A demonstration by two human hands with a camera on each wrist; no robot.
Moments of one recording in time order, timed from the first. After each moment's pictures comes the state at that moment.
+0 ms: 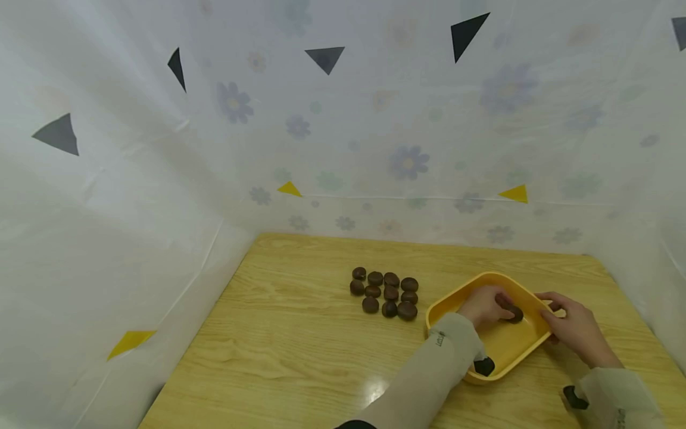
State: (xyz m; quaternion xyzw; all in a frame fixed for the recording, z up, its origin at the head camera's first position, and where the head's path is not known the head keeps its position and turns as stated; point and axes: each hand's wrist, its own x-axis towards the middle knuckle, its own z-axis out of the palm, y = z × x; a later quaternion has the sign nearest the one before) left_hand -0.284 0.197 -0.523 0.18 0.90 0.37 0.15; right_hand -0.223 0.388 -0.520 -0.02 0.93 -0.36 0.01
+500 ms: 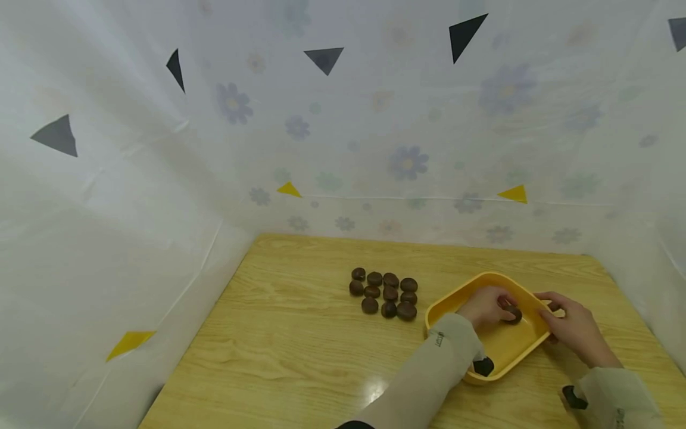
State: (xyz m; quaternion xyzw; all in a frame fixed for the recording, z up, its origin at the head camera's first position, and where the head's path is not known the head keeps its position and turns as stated) left_hand -0.281 0.194 -0.518 0.23 0.89 0.36 0.15; right_hand -0.223 0.389 -0.522 -0.02 0.93 -0.36 0.02
